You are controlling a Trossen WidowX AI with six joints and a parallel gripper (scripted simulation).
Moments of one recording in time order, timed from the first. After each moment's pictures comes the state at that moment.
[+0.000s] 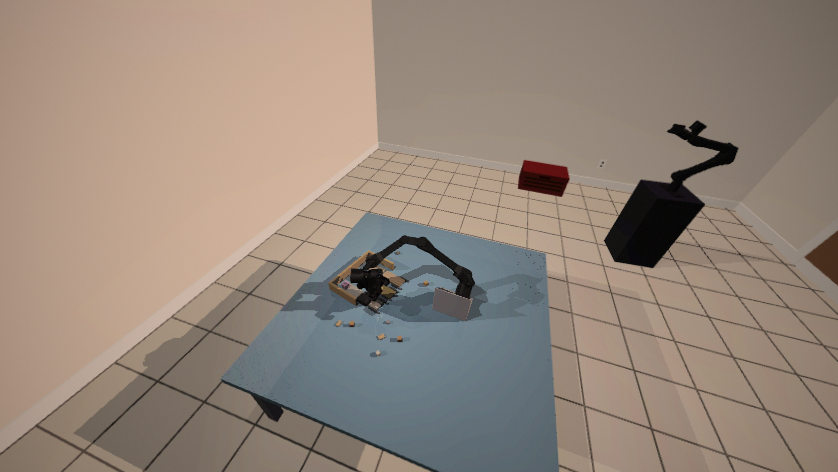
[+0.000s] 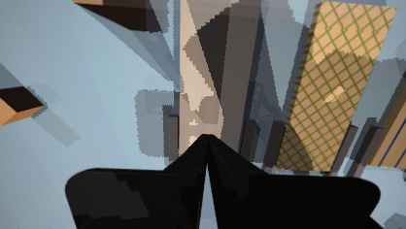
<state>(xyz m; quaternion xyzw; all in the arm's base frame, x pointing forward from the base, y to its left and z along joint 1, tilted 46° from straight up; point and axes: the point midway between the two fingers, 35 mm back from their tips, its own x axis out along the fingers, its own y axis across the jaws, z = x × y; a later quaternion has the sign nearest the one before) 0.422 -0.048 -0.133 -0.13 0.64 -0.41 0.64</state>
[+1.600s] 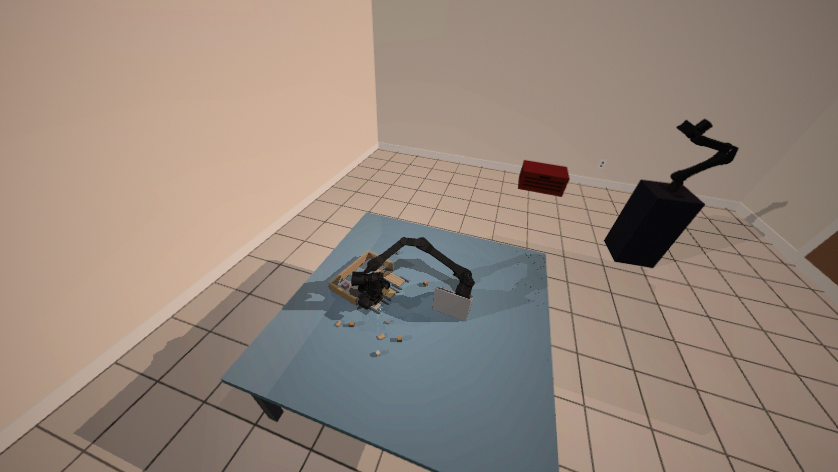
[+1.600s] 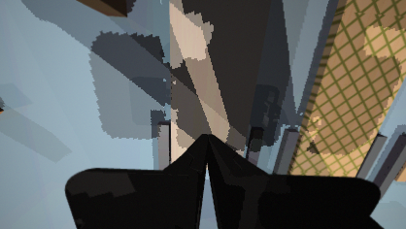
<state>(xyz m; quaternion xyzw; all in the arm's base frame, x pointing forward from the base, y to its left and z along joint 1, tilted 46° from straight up) 0.414 -0.065 -0.149 -0.13 0.64 -0.41 0.64</state>
